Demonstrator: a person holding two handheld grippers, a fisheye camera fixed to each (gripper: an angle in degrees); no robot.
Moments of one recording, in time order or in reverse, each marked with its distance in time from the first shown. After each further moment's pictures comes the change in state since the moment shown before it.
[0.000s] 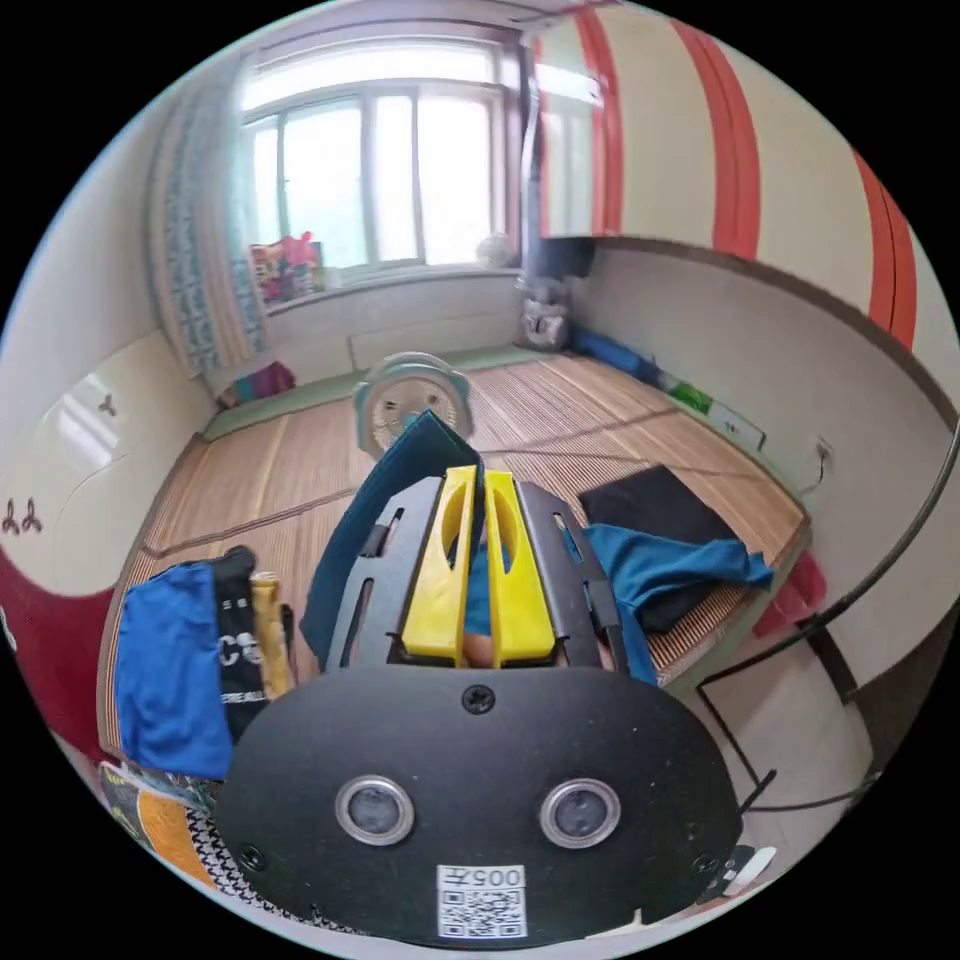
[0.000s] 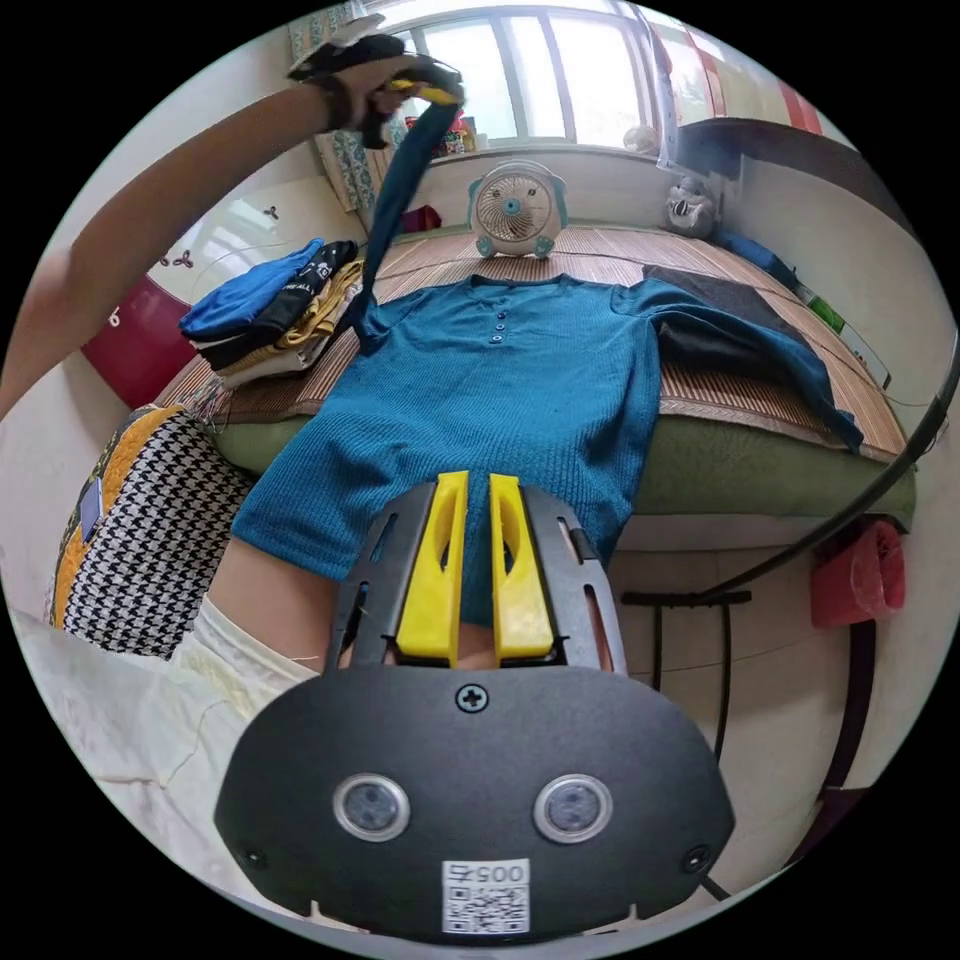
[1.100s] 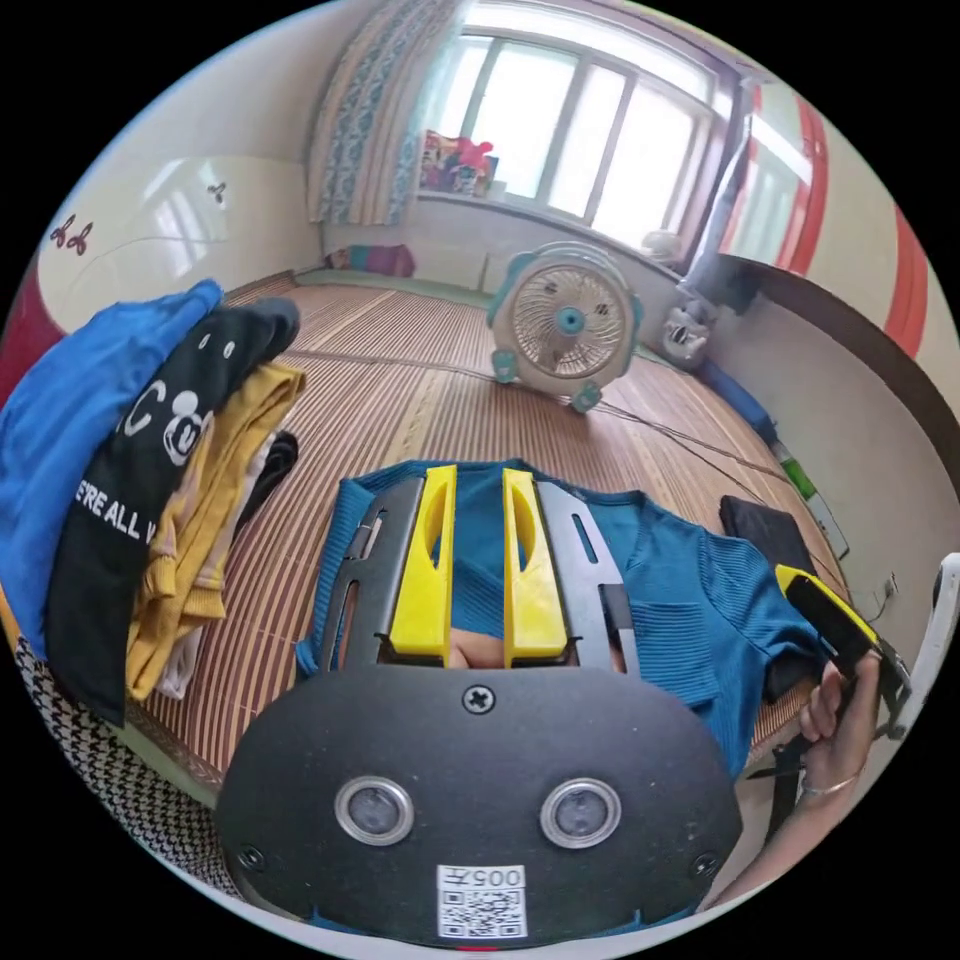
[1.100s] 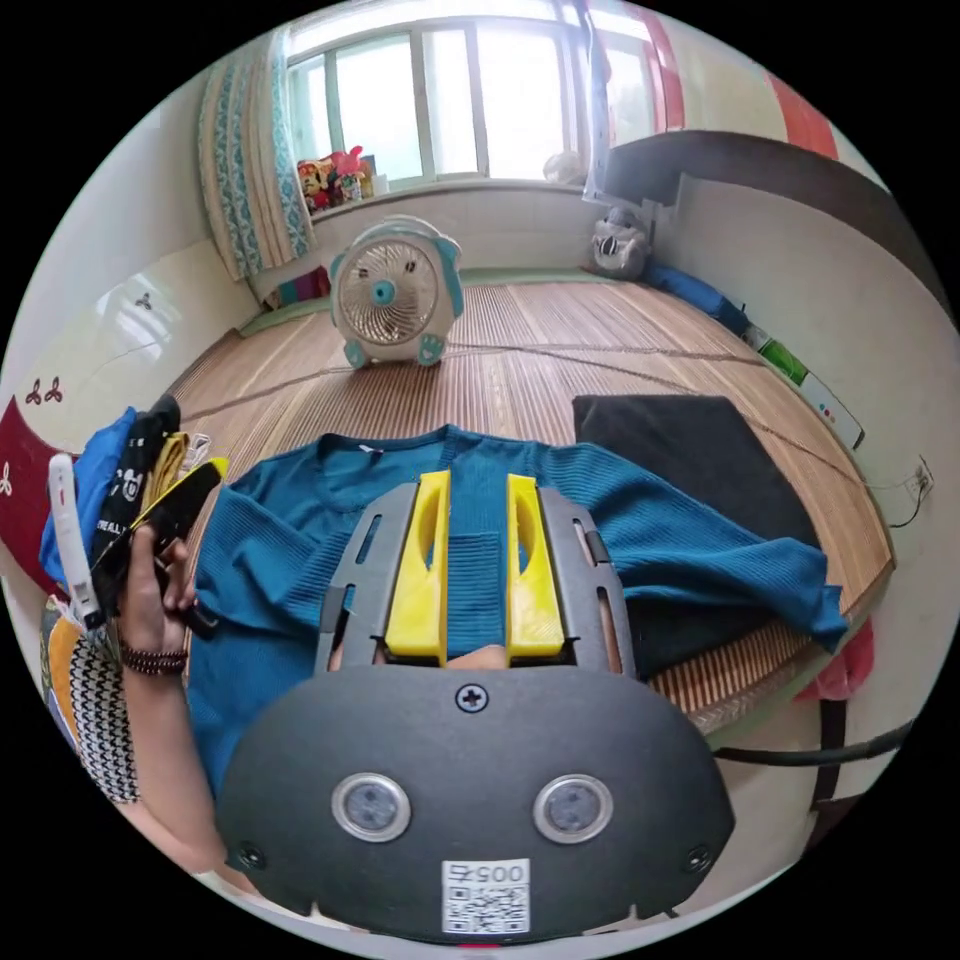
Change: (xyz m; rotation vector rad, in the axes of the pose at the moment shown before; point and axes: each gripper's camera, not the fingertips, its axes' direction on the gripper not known) left arm -0.142 0.107 0.238 0.001 -0.121 -0.526; right arm 0.108 -0.335 0.170 0.090 0.182 0.127
